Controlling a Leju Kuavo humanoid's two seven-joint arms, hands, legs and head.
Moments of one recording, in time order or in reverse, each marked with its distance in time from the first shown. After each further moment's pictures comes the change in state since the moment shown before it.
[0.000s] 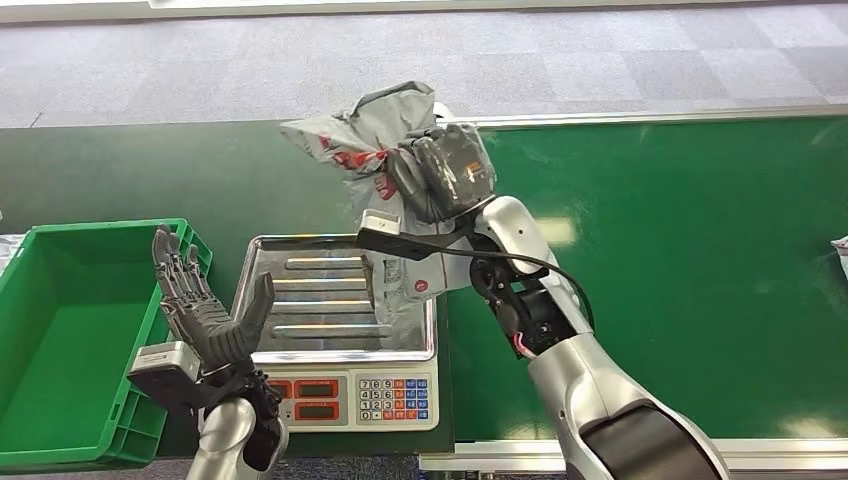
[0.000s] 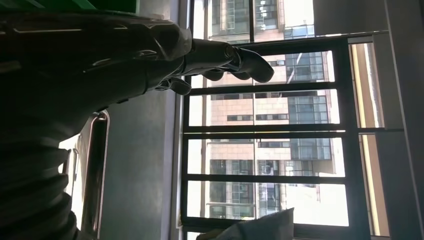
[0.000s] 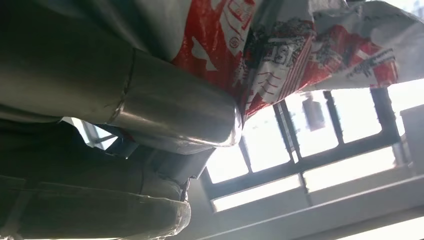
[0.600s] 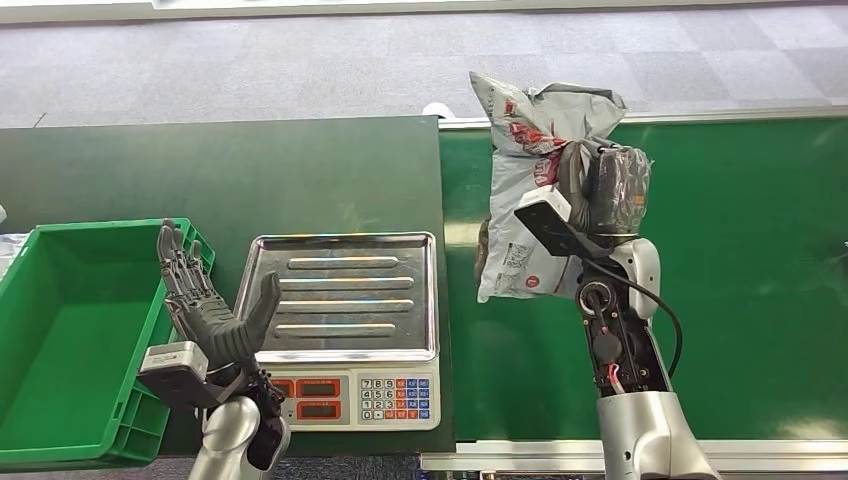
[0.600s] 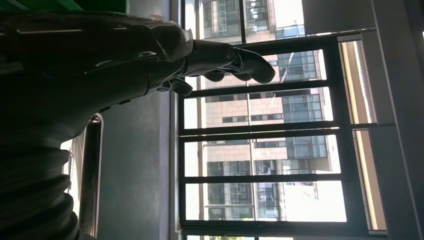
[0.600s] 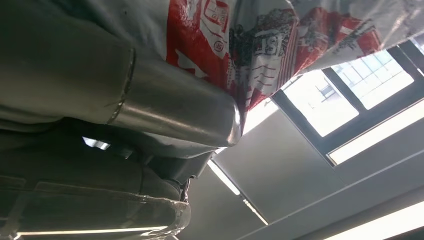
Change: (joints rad) left arm -0.004 0.001 -0.017 -0.006 -0.043 0.037 0.000; right arm 0.239 -0.158 -0.364 -0.361 -0.238 -0.027 -0.018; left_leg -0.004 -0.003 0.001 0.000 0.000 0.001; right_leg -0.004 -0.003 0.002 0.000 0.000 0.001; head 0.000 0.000
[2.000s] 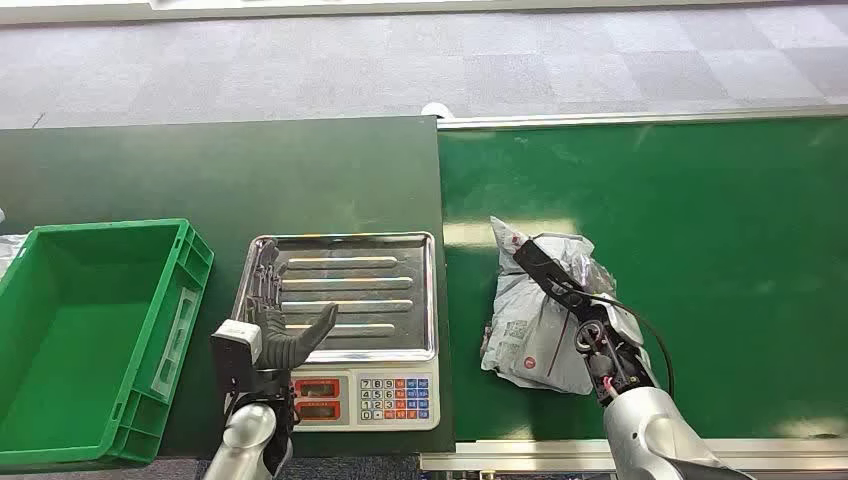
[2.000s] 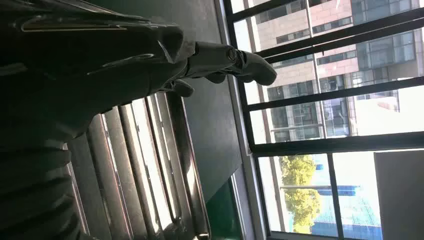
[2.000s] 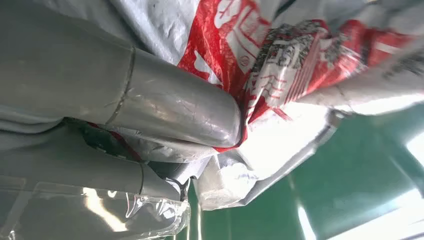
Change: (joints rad) left arm -0.018 0.003 0.050 0.229 -0.085 -0.326 0.126; right arm -0.067 -0.038 -0.188 0.594 0.167 0.275 0.399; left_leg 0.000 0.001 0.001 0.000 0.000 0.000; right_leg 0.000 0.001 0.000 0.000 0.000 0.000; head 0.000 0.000
